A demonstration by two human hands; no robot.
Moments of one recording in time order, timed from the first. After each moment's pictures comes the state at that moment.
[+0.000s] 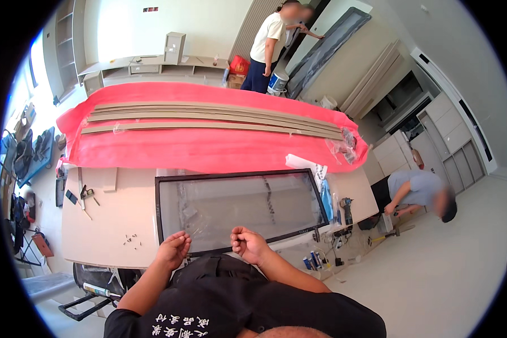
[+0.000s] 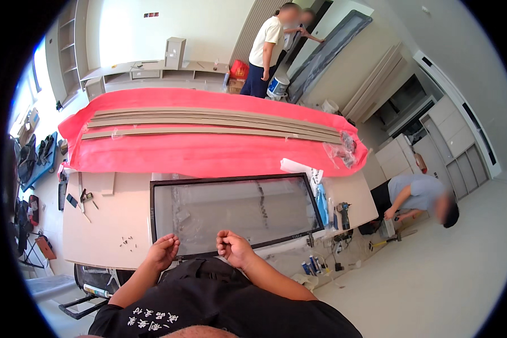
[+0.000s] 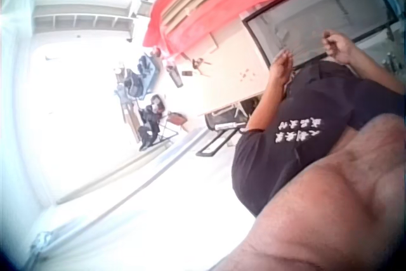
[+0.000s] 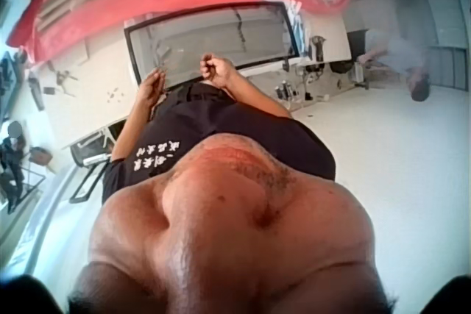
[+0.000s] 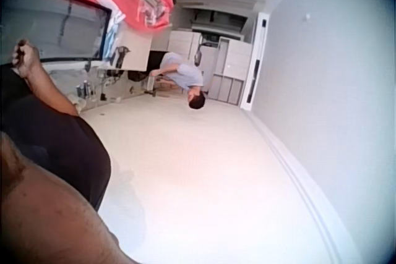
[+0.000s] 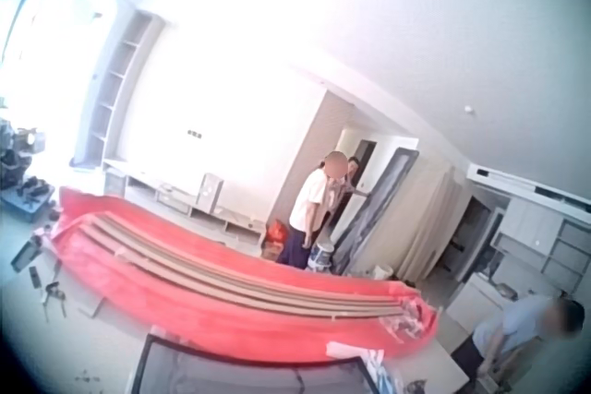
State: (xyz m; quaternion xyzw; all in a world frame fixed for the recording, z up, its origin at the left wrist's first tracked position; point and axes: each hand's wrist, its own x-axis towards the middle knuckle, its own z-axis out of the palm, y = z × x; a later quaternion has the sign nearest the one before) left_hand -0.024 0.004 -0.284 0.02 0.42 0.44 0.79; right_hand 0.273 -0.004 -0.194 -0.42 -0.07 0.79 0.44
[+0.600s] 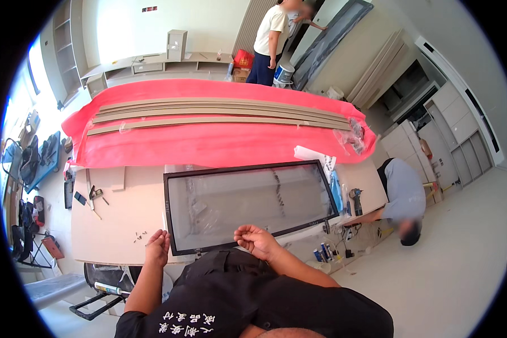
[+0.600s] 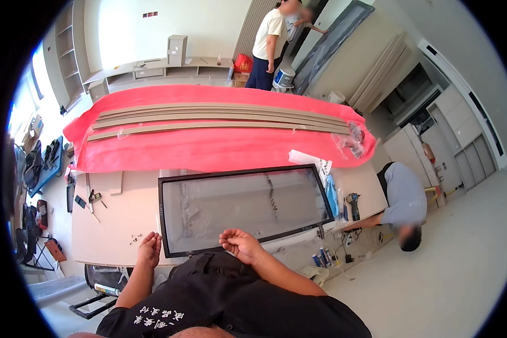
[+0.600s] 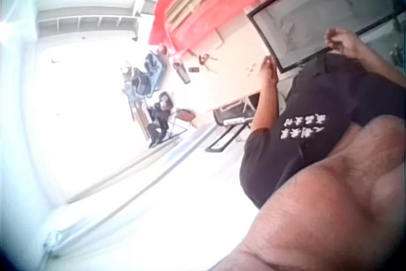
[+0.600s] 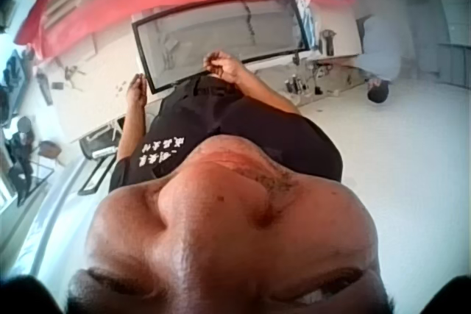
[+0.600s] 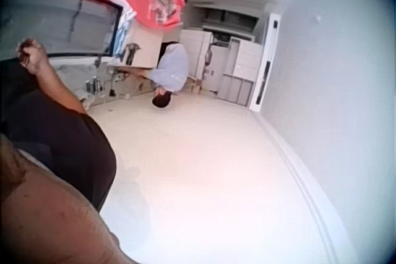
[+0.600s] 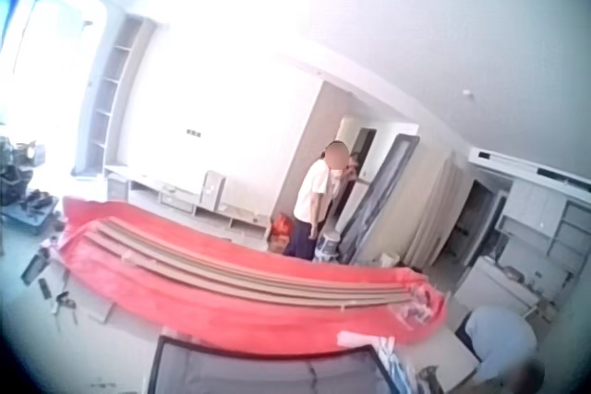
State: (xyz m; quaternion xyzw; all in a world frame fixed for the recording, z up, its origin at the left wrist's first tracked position) left_hand -0.118 -0.005 -0.359 -0.01 0.49 0.56 0.67; right_hand 0.276 -0.014 -0.220 -0.40 -0.12 0.80 0.43
